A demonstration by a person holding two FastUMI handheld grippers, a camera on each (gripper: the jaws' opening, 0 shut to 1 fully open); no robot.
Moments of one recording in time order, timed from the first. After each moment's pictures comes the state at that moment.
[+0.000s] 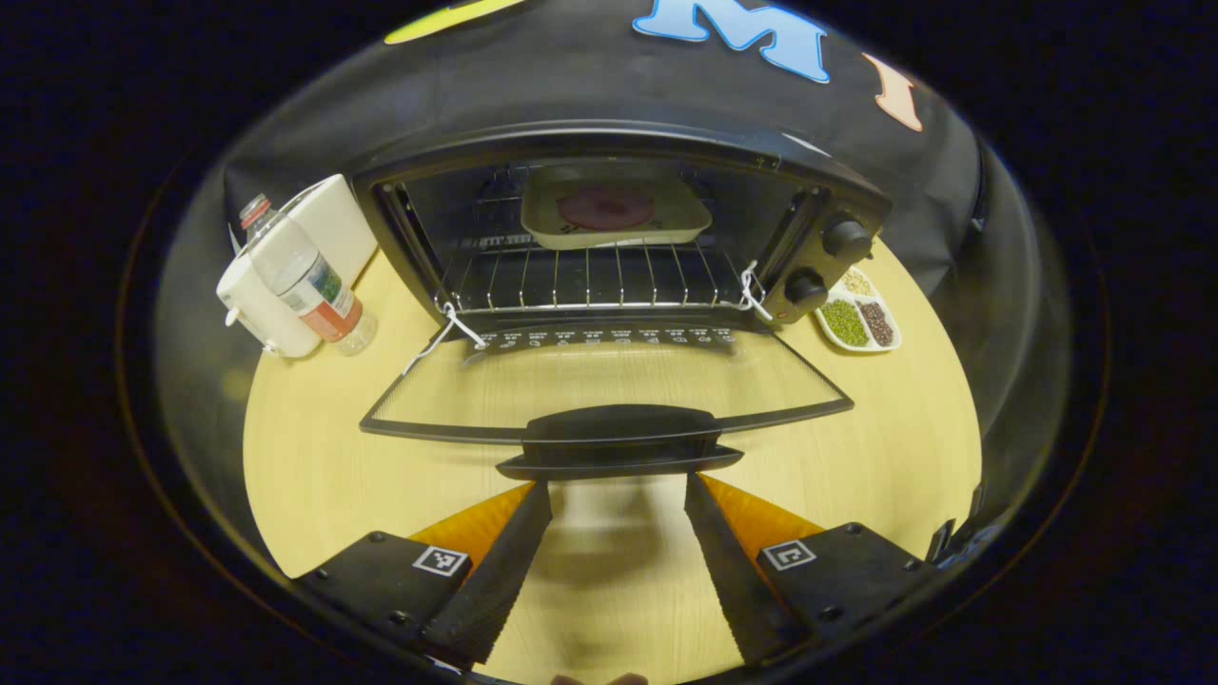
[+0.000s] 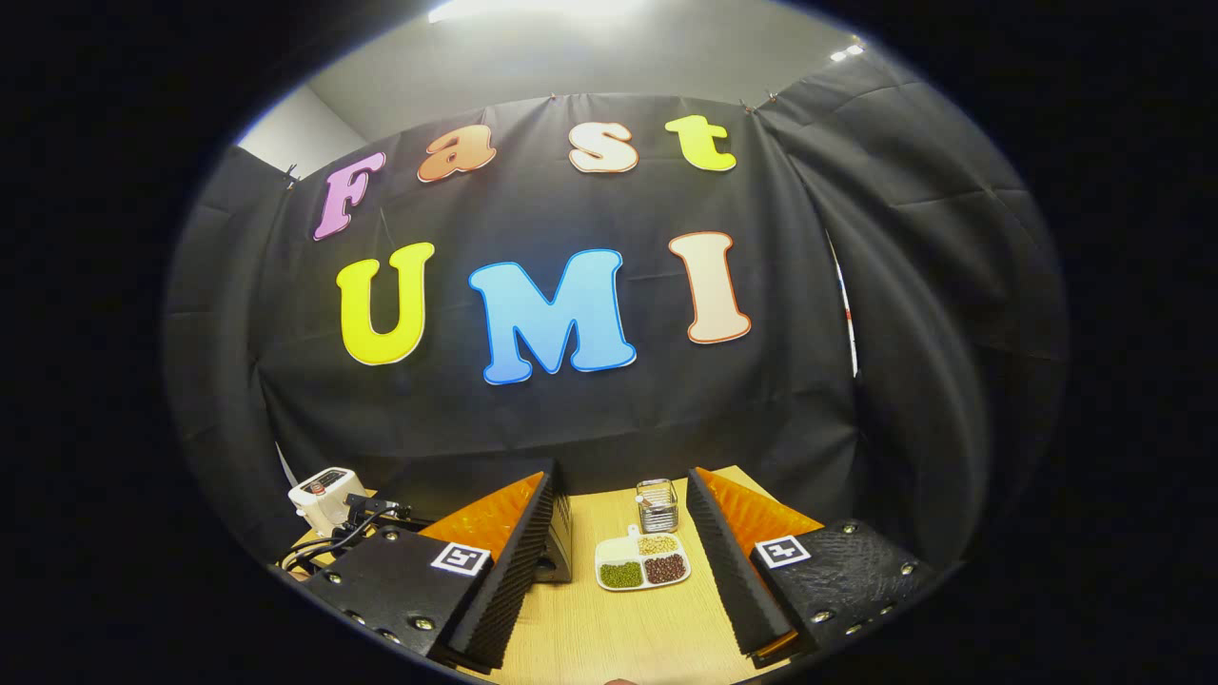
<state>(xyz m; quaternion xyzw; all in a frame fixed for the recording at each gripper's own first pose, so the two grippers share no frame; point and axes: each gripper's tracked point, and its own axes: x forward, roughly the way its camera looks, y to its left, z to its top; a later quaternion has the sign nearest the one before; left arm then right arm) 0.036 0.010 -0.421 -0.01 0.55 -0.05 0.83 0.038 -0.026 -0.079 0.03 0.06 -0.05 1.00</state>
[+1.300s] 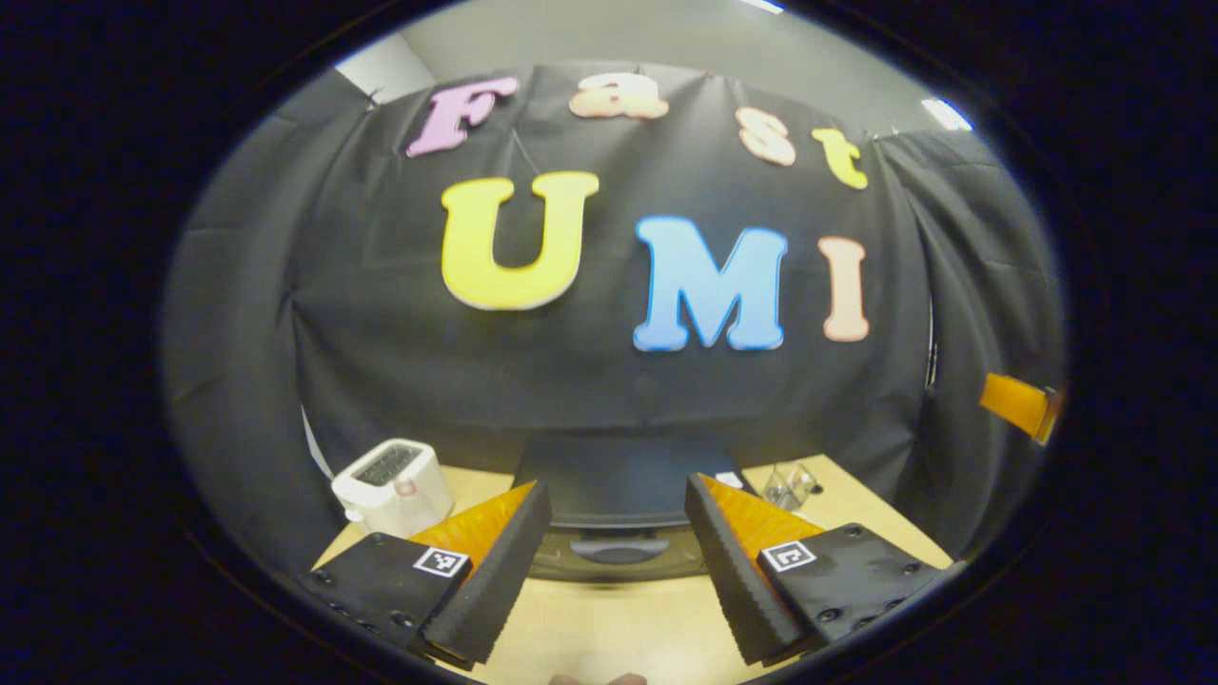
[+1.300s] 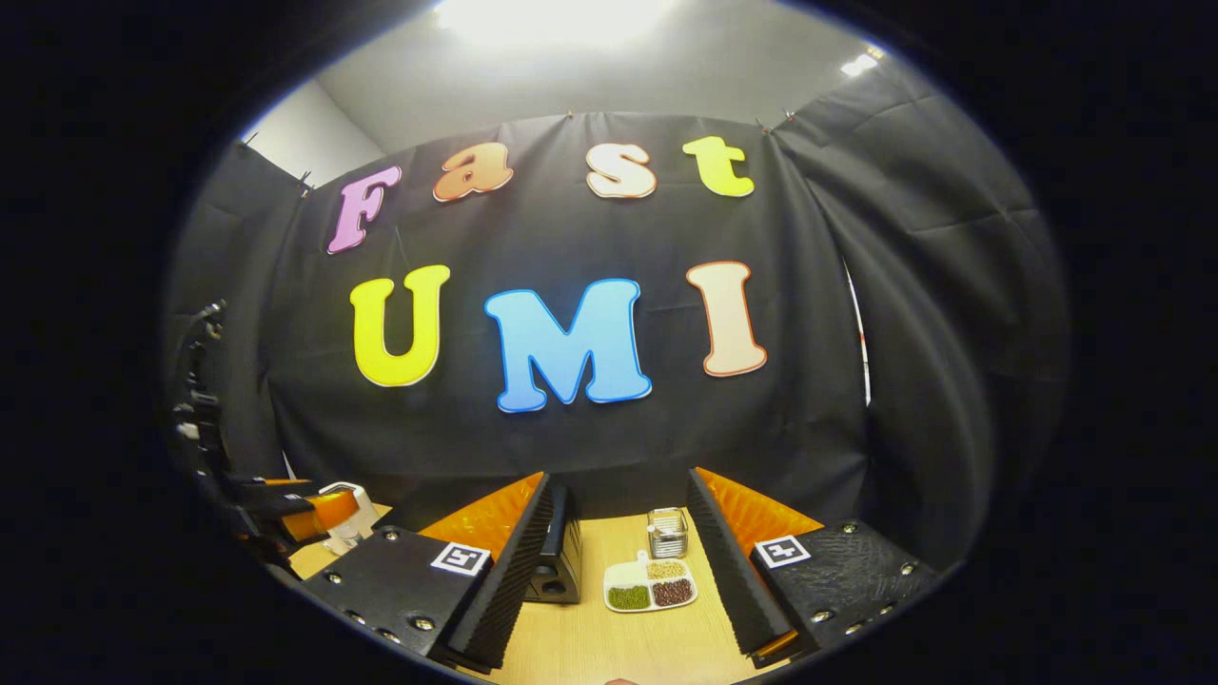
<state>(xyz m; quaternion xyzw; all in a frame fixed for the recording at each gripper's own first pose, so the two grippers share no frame) 0.061 0.025 -0.094 -0.01 0.12 -0.03 0.99 0.048 -0.012 -0.021 0.02 0.02 -0.03 1.00</state>
